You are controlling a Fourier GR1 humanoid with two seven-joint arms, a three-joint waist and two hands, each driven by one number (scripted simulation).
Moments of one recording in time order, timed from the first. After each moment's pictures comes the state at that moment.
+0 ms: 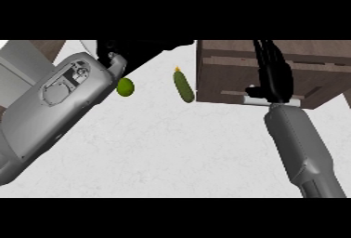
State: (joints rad) left arm -1.12 0.43 -0.62 -1.09 0.53 0.78 0.27; right arm -0.71 -0.17 -0.13 -0.75 1.22 -0.62 -0.11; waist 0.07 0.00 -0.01
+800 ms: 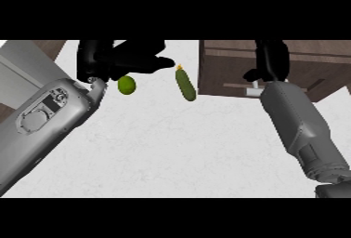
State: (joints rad) left arm -0.93 0.51 -0.60 -1.28 0.49 0.76 0.28; right arm -1.00 -0.21 -0.23 -0.35 1.22 -0.76 -0.11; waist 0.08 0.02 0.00
